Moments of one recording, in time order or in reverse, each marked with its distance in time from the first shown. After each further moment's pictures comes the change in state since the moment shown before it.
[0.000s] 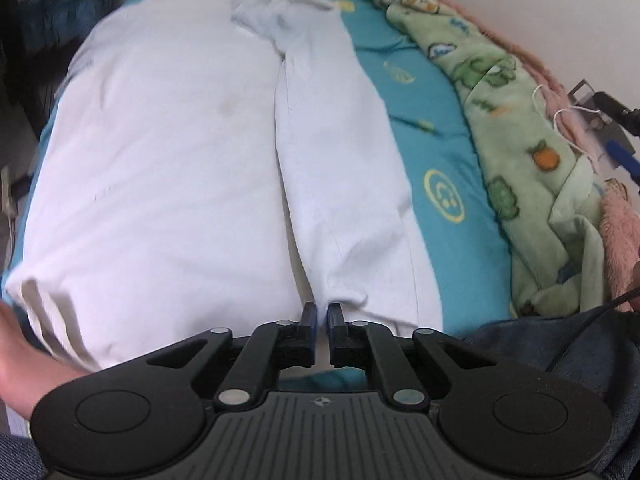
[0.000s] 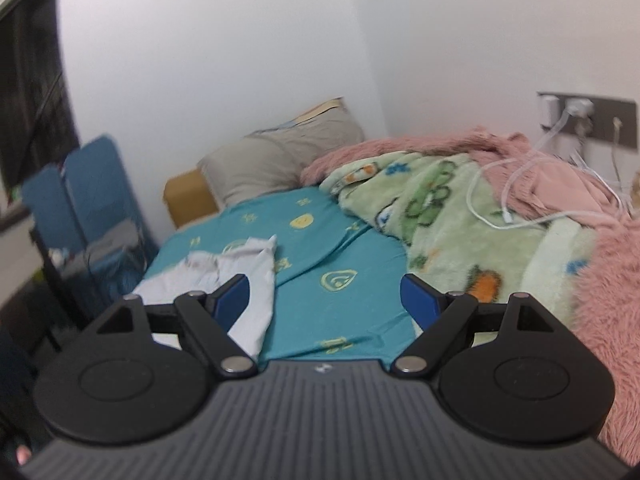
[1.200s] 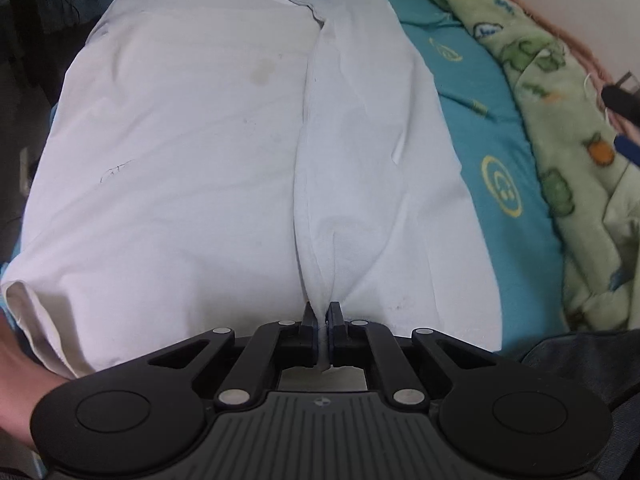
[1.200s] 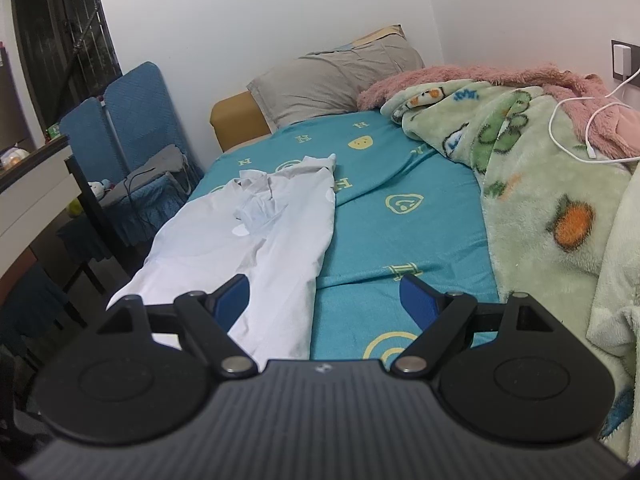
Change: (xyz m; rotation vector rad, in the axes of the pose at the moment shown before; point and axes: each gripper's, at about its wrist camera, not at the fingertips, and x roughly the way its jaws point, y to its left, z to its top) left arm 0.052 0.004 0.007 0.006 0.035 0.143; right arm 0.035 0.035 -0.029 -0.020 0.213 0.139
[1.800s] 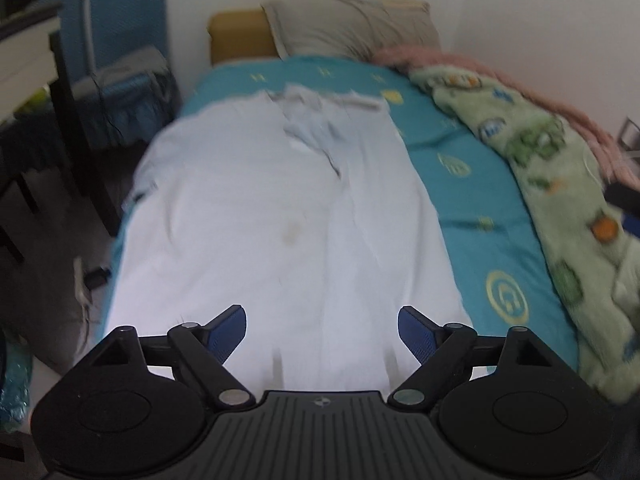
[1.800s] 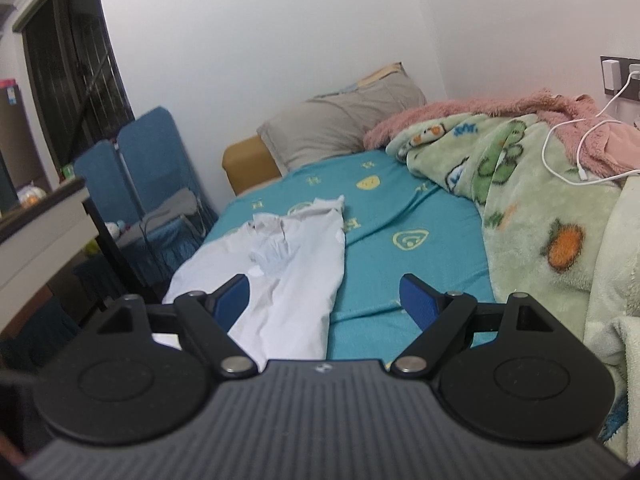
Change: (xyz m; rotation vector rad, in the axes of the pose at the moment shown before) left arm -0.077 -0.023 0.043 0.034 -0.401 0.173; right arm -0.029 -0.007 0.003 0.040 -0.136 0.049
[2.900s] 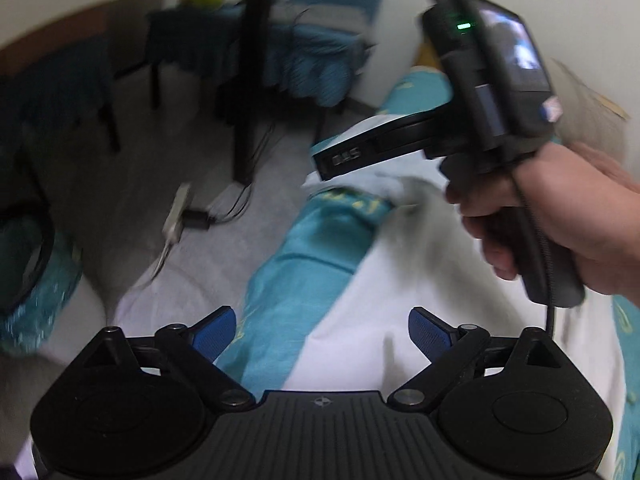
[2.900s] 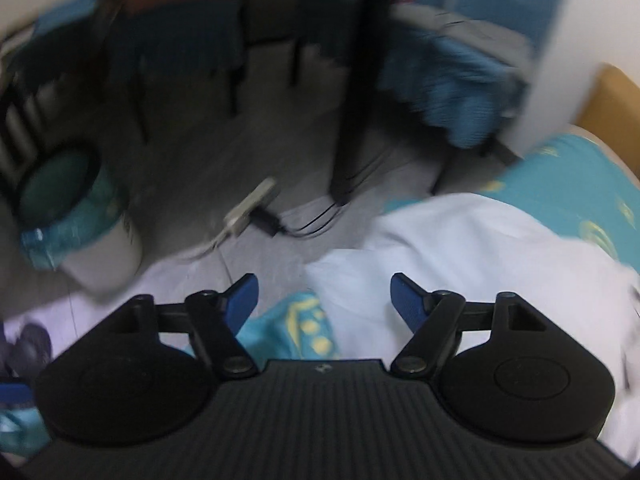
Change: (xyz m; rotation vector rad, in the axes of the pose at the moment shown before) left arm 0.094 0.222 -0.005 -0.541 0.082 0.254; right arm 0.413 0.418 -0.115 -0.997 0.575 0.574
